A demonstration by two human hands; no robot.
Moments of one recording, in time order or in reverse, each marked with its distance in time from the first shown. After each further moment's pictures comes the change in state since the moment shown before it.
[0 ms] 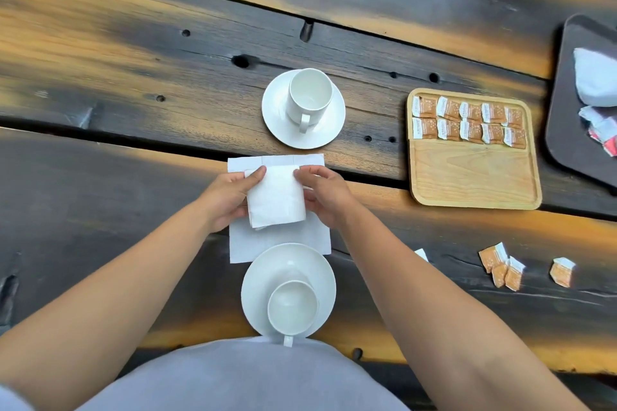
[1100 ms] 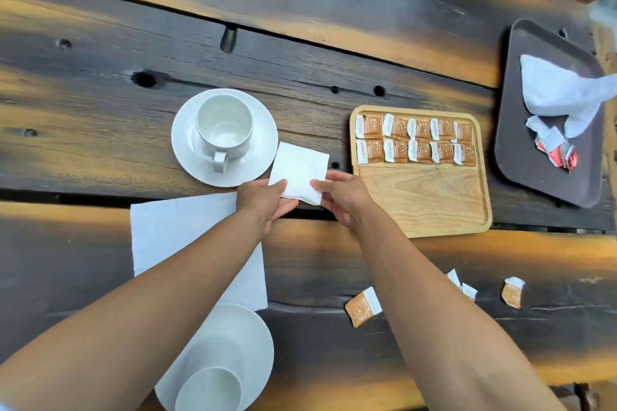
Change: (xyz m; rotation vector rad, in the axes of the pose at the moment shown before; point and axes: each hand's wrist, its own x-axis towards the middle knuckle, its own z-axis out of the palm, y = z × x) left_hand 0.099 0.025 0.187 -0.252 0.189 -0.126; right_hand 0.064 -0.077 -0.142 0.093 0.244 0.018
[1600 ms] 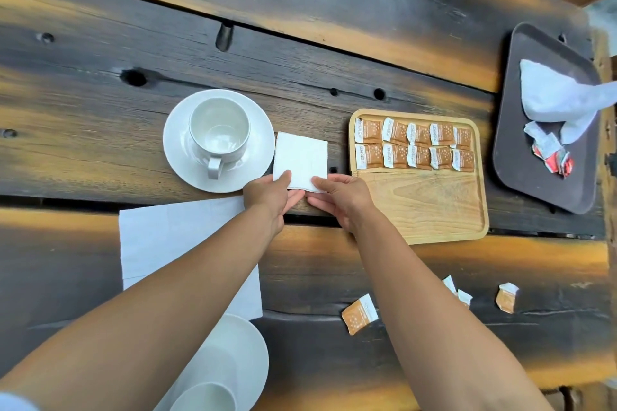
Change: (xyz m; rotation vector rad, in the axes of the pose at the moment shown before) left_hand 0.012 0.003 0.029 -0.168 0.055 0.016; right_hand 0.005 -0.009 -0.004 0.016 0.075 0.011
